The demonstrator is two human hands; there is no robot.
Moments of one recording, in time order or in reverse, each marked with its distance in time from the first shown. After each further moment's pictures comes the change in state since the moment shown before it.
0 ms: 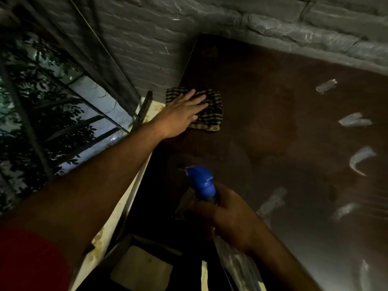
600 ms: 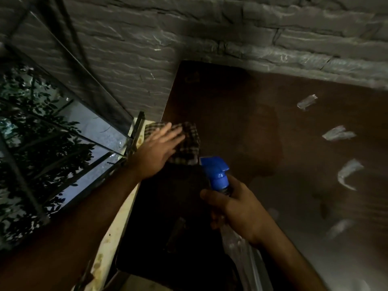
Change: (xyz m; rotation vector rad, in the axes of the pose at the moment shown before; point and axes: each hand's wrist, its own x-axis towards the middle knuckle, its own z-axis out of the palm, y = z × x) left_hand -0.032 -0.026 0.013 0.067 0.097 0.094; right_hand 0.028 -0.028 -0.053 0.345 0.075 -0.028
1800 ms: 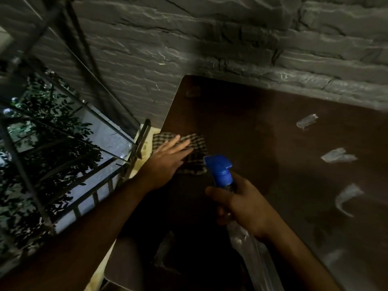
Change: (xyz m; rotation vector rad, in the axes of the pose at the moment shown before) left_hand 0.022 0.032 0.000 -0.016 -0.035 -0.170; right_hand 0.029 -0.024 -0.049 -0.109 -0.075 0.016
